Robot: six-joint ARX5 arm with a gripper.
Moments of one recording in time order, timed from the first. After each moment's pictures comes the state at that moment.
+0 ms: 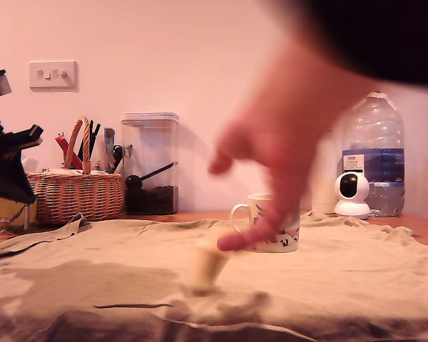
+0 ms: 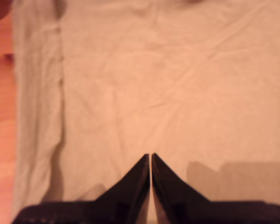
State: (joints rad) arm -0.08 1.45 0.71 0.02 0.28 -0.01
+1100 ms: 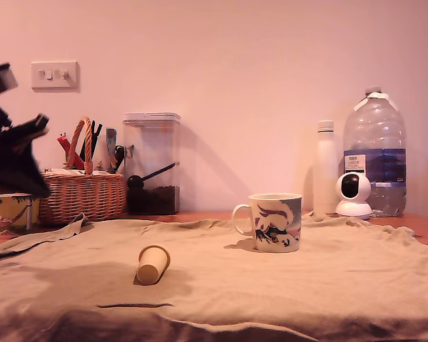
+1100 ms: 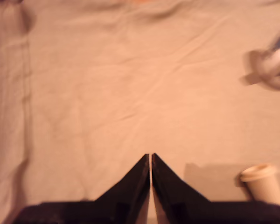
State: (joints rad) arm -0.10 1.45 0.71 0.04 0.40 -0.02
